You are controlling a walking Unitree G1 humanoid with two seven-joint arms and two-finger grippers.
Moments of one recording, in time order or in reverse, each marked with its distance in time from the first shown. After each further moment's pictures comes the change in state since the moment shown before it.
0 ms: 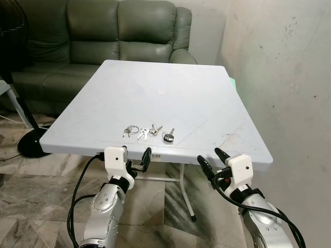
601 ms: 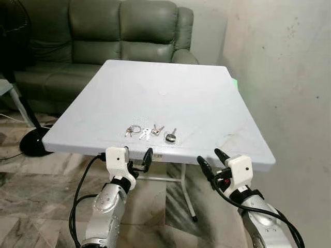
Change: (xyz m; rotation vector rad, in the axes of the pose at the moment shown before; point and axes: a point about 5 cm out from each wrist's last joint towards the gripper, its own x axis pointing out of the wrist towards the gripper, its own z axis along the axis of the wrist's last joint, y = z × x) left arm 0.003 -0.004 -0.001 -0.027 0.005 -0.008; right arm -0.001 0.001 -0.002 0.007 0.003 -0.004
